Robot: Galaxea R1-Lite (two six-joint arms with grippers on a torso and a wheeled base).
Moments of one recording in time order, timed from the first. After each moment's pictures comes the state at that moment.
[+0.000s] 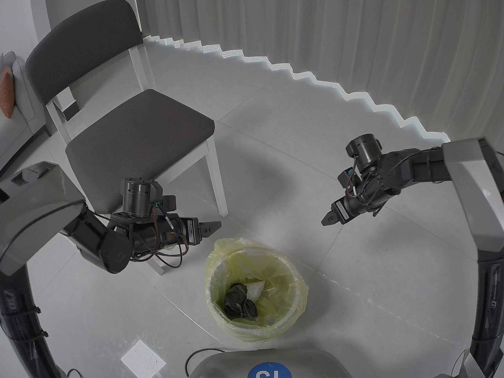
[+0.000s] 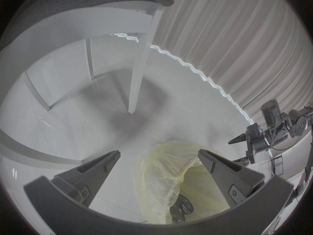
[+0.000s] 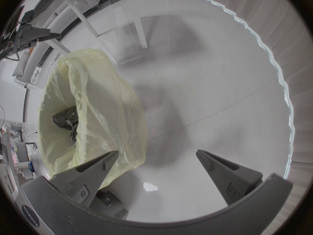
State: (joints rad) left arm -0.31 2.11 -0.93 -0.68 -0.22 -0.19; right arm 0.30 2.34 -1.78 0.37 -0.01 -0.20
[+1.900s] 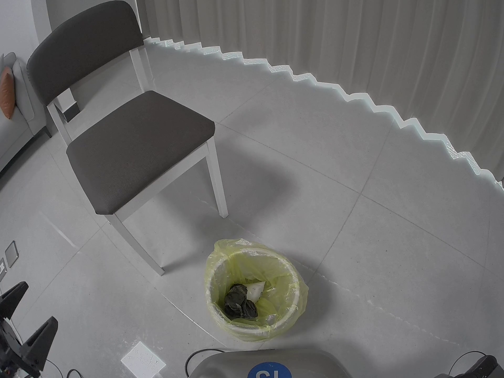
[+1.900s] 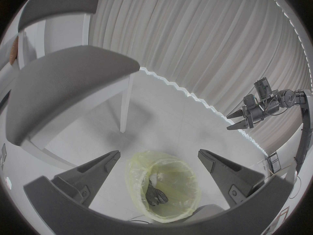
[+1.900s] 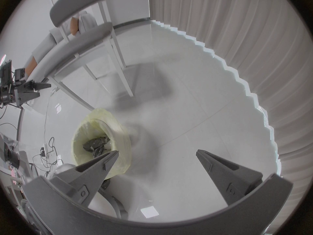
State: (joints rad) left arm -0.11 0.31 -0.31 0.05 -0.27 -0.11; right arm 0.10 0.33 -0.54 0.27 0.04 0.09
